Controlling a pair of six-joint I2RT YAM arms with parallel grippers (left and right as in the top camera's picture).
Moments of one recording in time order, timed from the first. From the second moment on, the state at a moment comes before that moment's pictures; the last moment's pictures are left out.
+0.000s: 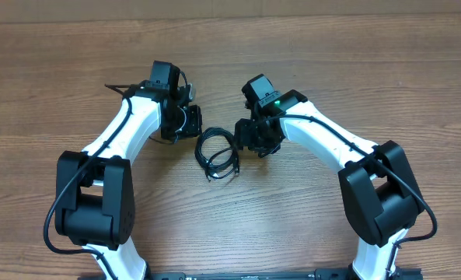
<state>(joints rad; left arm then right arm) -0.18 1.90 1.31 -0.77 0.35 -0.29 0.54 1.98 1.41 -0.79 -0.30 0.58</state>
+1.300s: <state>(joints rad) -0.28 1.96 1.29 -0.79 0.21 -0.39 0.64 2.06 1.41 -0.76 -0.25 0.69</state>
